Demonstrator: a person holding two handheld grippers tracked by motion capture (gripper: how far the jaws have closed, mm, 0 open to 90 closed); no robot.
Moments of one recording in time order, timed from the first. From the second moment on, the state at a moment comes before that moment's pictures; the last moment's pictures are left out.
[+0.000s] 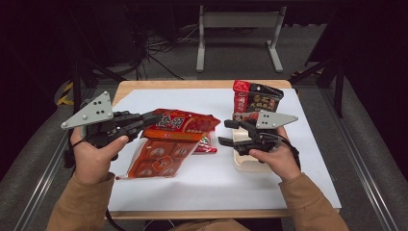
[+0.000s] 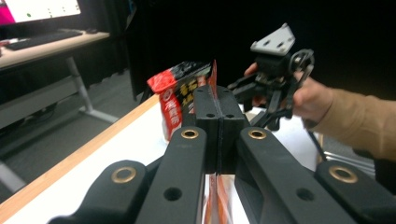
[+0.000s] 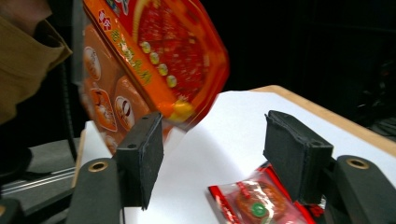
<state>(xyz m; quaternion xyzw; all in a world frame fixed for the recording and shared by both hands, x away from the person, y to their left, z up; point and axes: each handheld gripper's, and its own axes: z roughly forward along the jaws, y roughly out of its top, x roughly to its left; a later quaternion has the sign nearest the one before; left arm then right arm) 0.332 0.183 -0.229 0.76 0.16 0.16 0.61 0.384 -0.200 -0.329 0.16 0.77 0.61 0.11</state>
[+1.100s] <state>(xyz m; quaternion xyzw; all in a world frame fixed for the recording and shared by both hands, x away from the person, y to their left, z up) 0.333 0.142 -0.241 0.73 0.11 0.12 0.66 0.380 -0.186 -0.325 0.09 0.75 0.66 0.02</state>
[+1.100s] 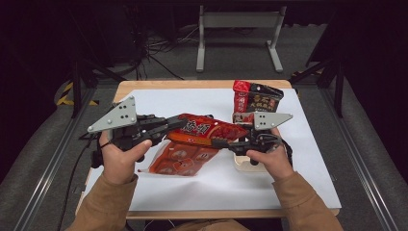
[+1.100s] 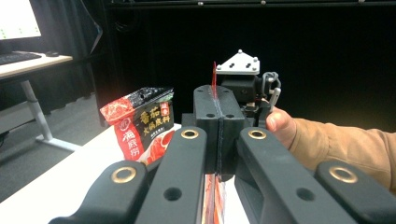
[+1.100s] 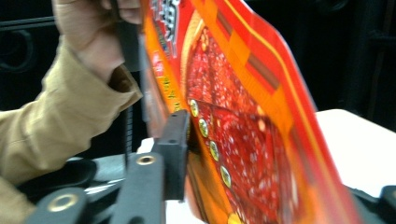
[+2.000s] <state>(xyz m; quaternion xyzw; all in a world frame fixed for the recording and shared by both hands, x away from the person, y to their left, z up) 0.341 0.152 -0.248 0.72 0.13 0.12 0.67 0.360 -0.194 -0.289 0.08 0.76 0.64 0.06</state>
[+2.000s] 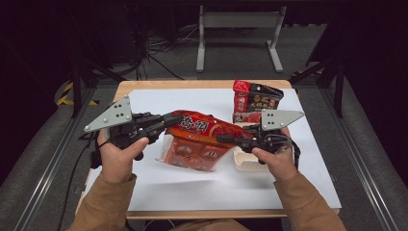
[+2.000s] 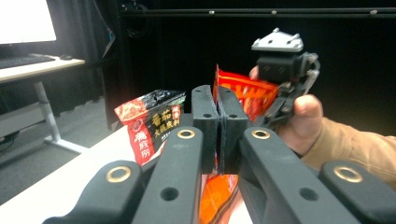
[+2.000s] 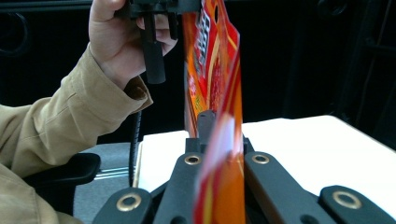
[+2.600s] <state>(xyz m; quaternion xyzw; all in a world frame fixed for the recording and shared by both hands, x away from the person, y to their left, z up) 0.343 0.160 -0.258 0.71 0.16 0.16 0.67 0.358 -0.198 -0.248 0.09 0.78 0.61 0.08</state>
